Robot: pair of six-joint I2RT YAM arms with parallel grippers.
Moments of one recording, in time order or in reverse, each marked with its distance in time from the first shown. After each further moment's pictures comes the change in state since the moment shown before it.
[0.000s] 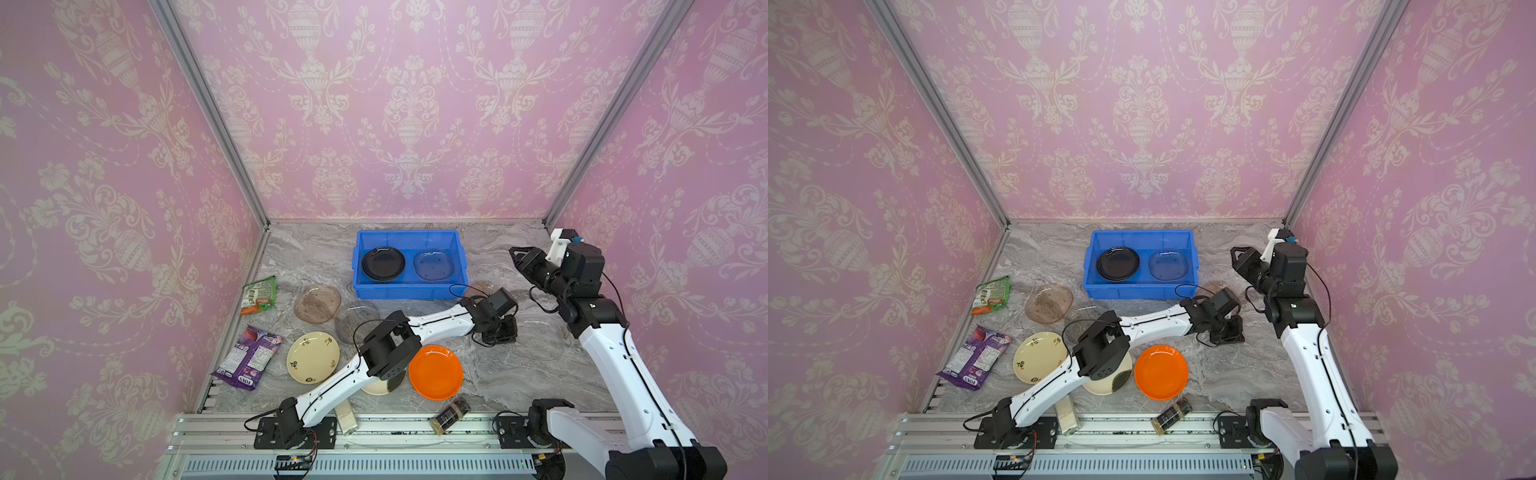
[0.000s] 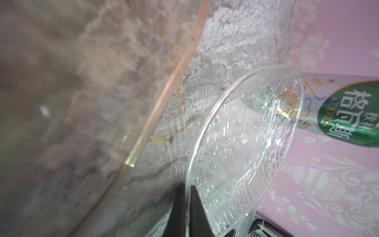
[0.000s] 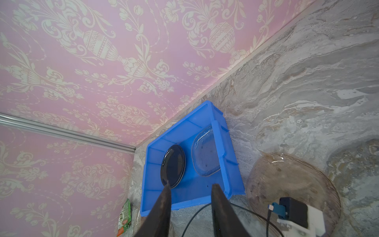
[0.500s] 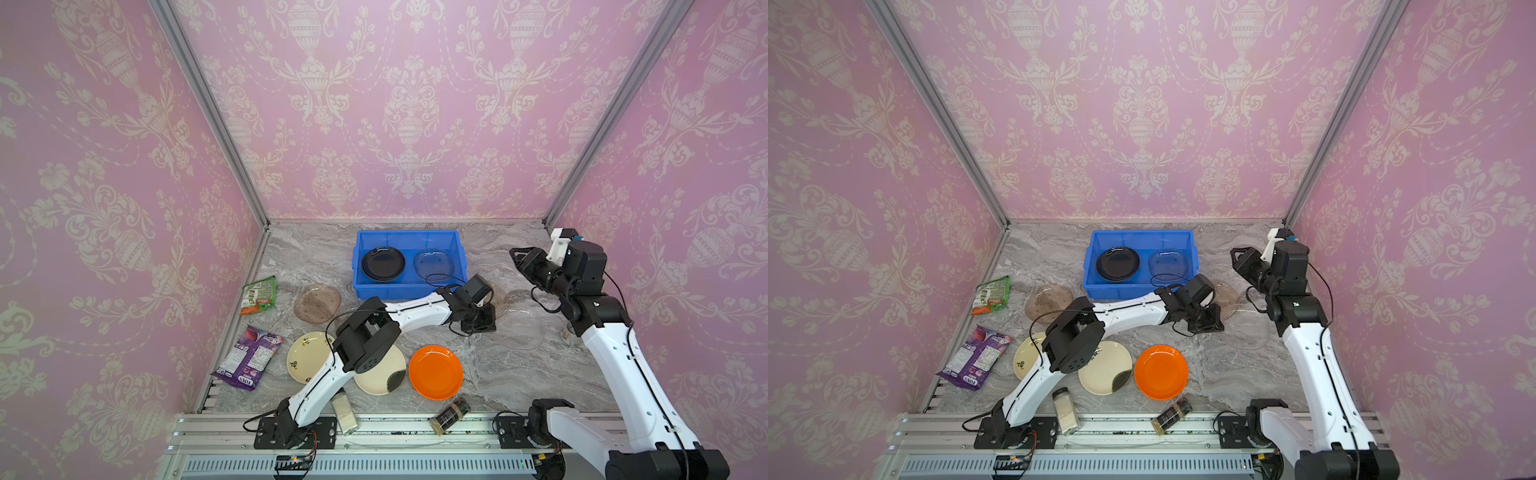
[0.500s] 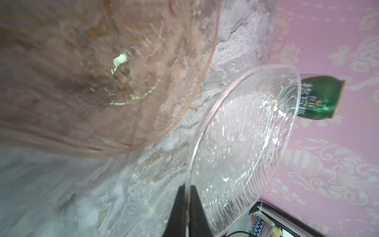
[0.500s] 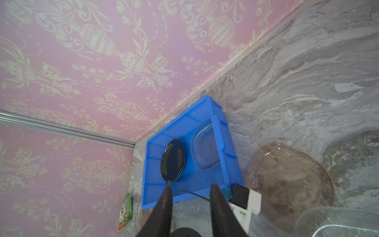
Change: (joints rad) left arm 0.101 -0.348 -0.437 0.113 0.063 0.117; right arm 0.000 0.001 0.071 -0.091 -0.011 -0.009
